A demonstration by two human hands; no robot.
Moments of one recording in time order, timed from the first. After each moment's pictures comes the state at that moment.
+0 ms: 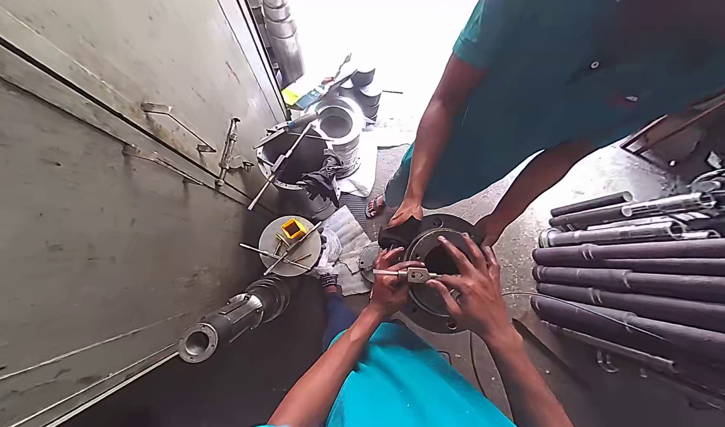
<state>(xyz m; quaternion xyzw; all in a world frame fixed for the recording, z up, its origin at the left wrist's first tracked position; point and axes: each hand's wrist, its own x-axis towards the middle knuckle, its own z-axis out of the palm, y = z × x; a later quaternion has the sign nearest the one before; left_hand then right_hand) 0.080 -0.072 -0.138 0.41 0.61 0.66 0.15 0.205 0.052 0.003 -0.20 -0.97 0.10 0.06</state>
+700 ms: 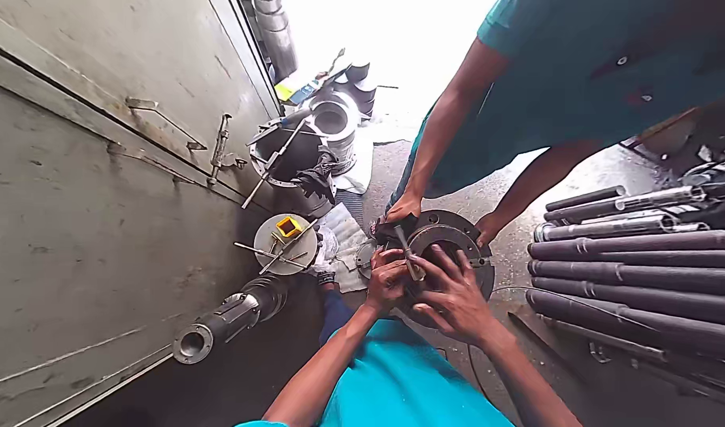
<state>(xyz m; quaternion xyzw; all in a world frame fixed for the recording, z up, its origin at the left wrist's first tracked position) 0.078 -0.073 -0.135 0.42 0.62 0.64 0.13 0.211 0.039 0.000 -0.09 -0.98 0.18 0.03</state>
